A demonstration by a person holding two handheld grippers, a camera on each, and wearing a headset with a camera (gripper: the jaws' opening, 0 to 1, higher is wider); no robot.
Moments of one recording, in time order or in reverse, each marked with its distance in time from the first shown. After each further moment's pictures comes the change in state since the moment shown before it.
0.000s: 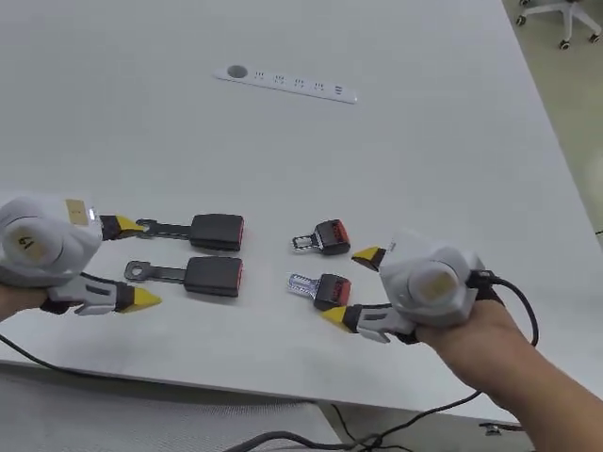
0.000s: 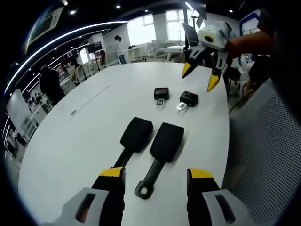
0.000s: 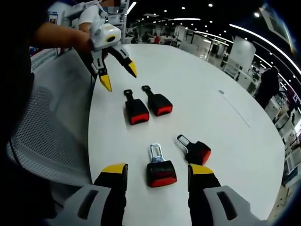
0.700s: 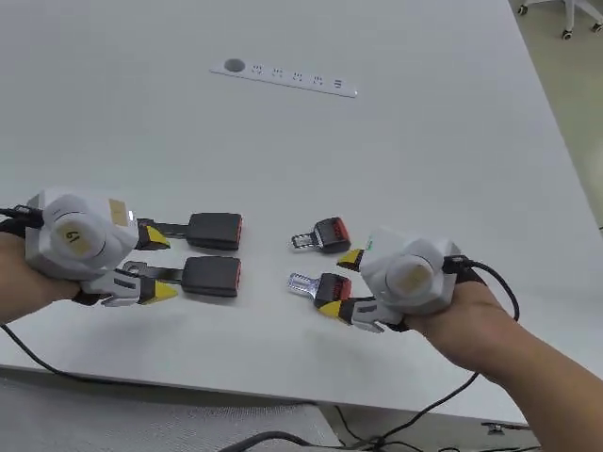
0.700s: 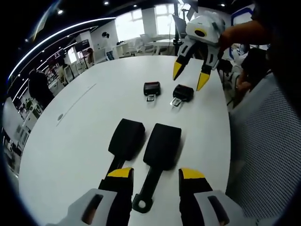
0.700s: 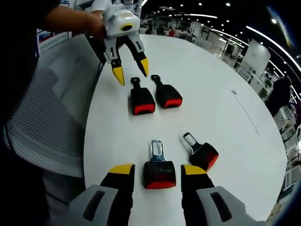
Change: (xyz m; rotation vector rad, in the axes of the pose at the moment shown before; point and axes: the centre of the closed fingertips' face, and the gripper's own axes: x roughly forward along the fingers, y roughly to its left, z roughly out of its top) left arm 0.031 -0.010 0.007 0.076 0.053 -0.074; right arm 0.024 -0.001 -0.010 -0.114 0.077 0.076
